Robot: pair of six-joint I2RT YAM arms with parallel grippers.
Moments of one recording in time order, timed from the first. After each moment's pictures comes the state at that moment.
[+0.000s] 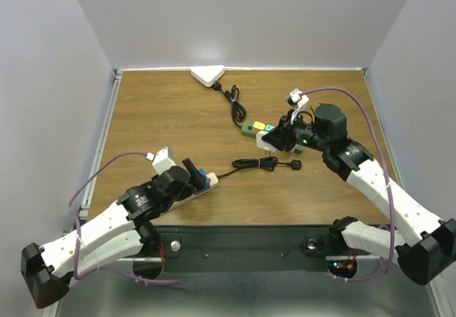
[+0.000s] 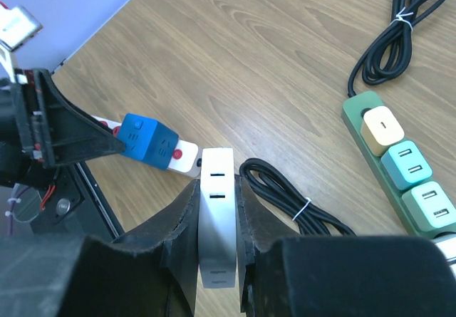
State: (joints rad) left arm -0.88 0.67 0.52 -0.65 -0.44 -1.13; right arm 0.51 1.05 0.95 -0.20 -0.45 0.19
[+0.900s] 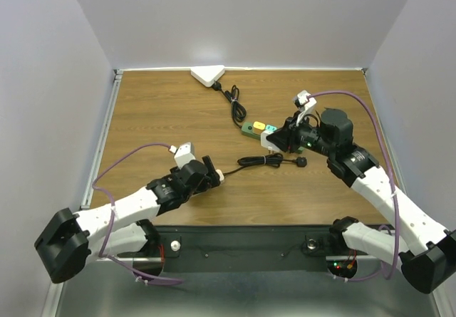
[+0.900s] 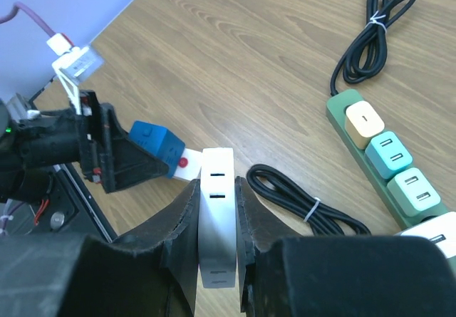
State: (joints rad) left arm -0.88 0.99 0.44 -0.26 -0.41 -1.01; right arm 0.51 0.99 0.91 -0.20 -0.39 0.21
